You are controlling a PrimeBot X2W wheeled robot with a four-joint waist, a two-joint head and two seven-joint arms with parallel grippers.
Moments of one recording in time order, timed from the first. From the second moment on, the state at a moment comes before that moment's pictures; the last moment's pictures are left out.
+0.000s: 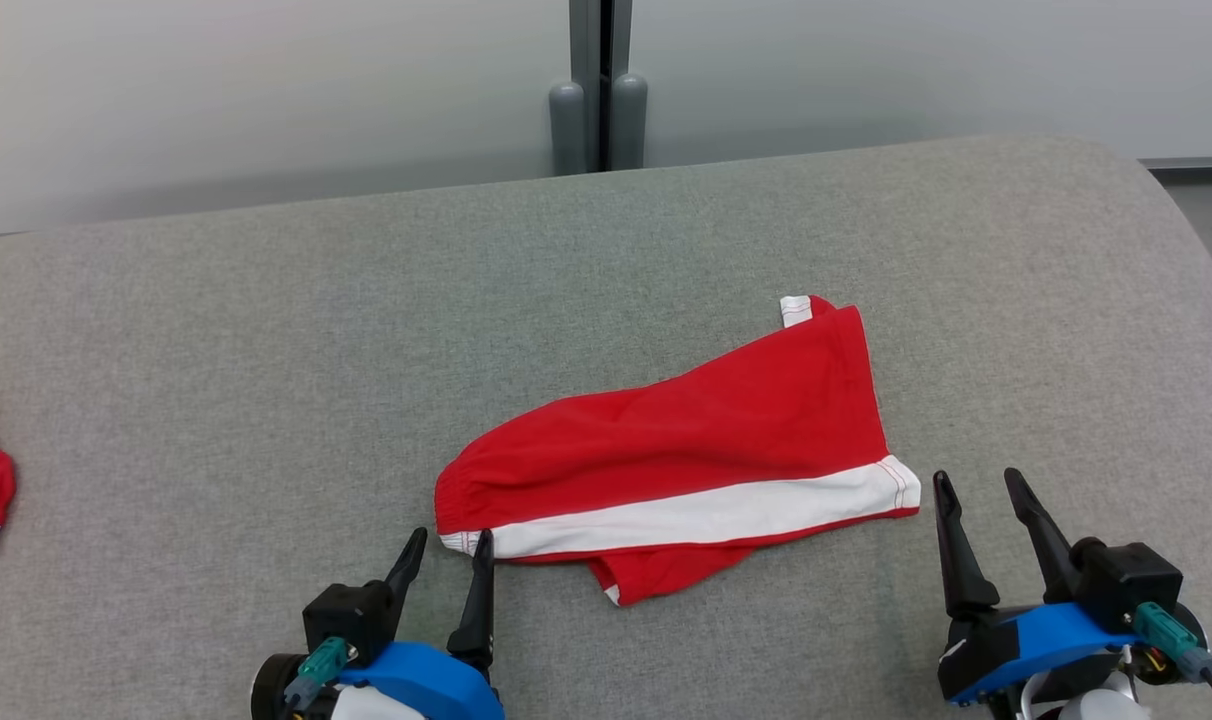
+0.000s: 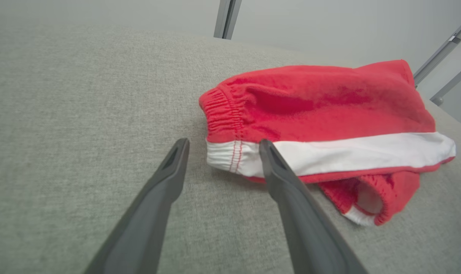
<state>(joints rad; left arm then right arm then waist) -0.15 0.05 -0.31 0.56 -0.36 -0.08 -0.26 -0.12 -0.05 -0.04 0.36 0.14 0.13 -0.26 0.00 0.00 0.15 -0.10</state>
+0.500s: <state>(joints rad) -0.17 0.05 -0.34 0.58 -0.37 -0.12 -0.26 -0.14 -0.05 -0.04 0.36 0.13 0.13 -0.26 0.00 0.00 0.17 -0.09</state>
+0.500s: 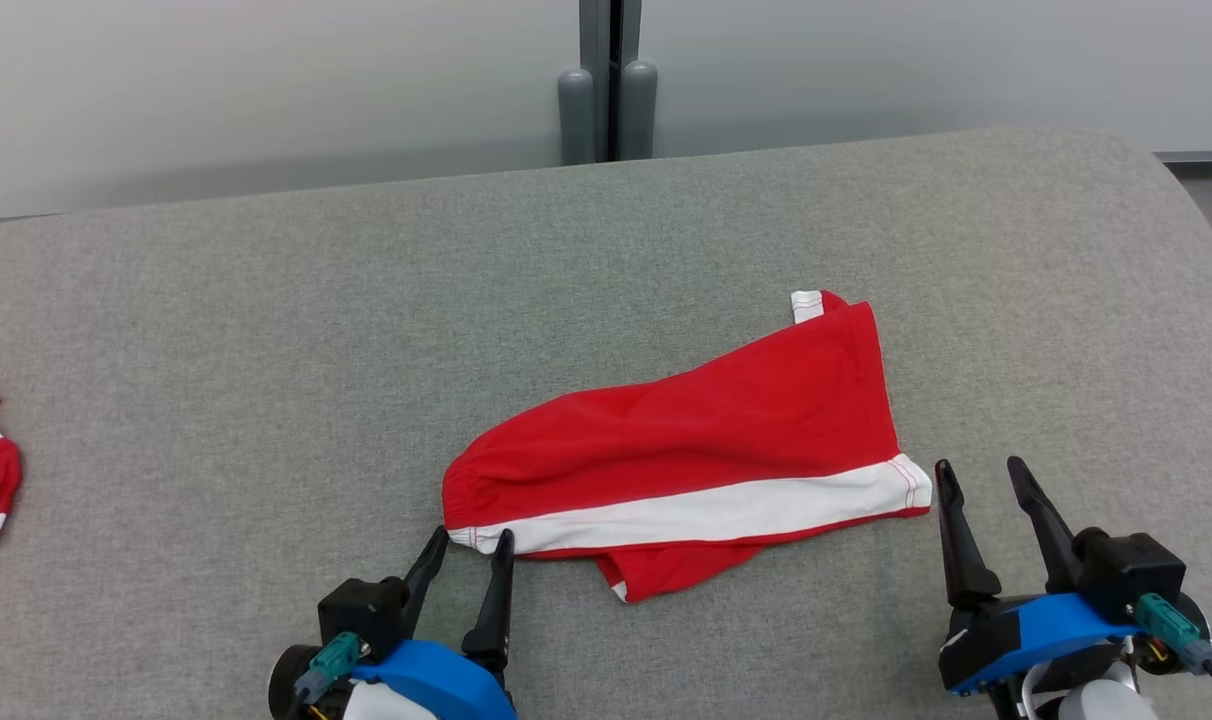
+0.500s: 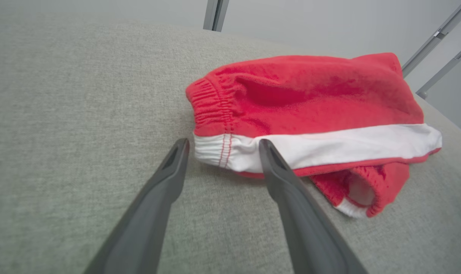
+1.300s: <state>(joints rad) -0.19 0.05 -0.36 0.58 -0.35 -0.13 -0.26 -0.14 -0.05 -0.05 0.37 0.14 0.13 -0.26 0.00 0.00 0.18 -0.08</state>
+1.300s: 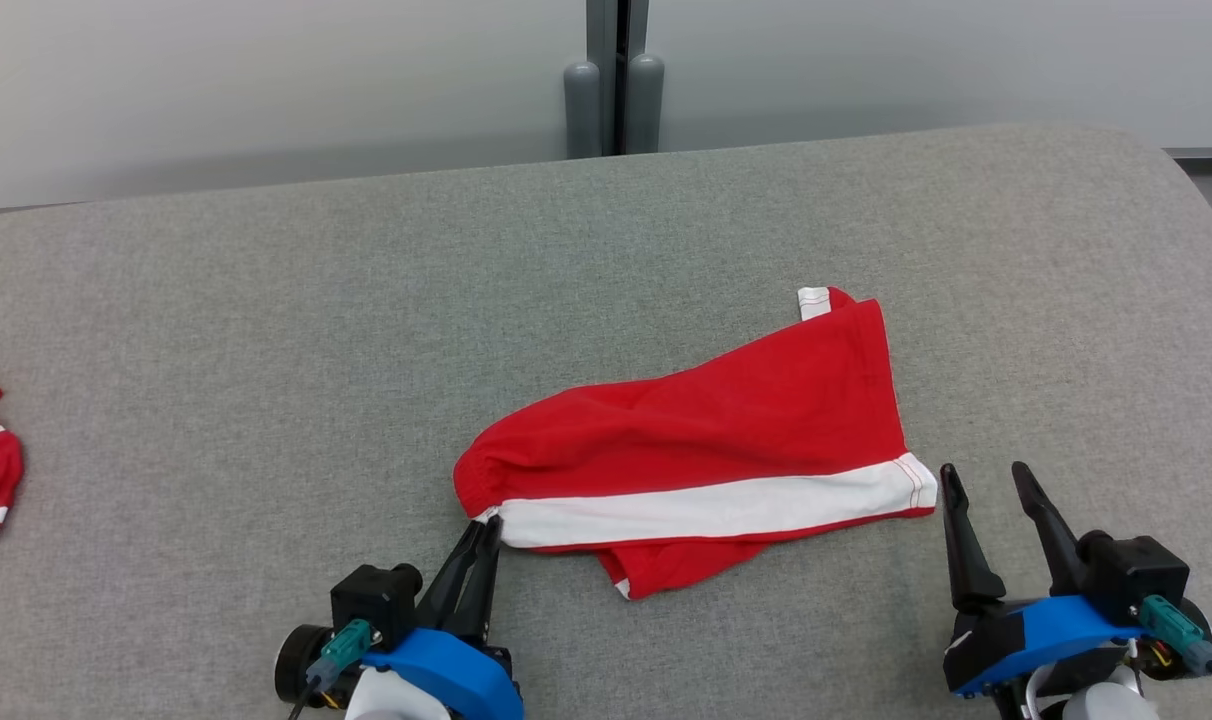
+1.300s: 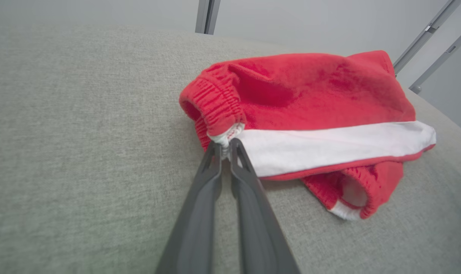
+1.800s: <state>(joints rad) -0.16 0.05 -0.29 0.55 -0.30 -0.12 -0.26 -0.18 -0.06 0.03 0.53 0.22 0.13 -0.26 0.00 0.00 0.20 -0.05</state>
